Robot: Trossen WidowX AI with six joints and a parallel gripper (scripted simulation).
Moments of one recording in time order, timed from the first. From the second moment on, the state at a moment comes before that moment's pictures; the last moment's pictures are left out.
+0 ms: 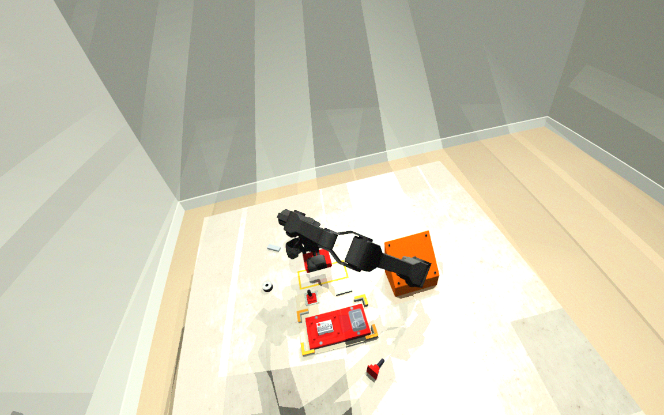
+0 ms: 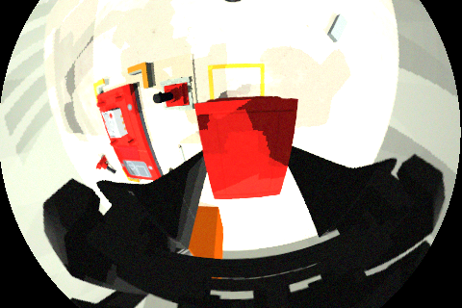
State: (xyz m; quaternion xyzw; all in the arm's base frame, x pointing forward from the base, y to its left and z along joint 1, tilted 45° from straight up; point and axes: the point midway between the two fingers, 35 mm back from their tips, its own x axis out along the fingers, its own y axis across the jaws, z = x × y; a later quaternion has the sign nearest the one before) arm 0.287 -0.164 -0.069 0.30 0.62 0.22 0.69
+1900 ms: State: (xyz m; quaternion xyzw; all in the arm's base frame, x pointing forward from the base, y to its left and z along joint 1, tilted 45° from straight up) arm 0.291 -0.142 -0.092 0.30 0.62 0.22 0.69
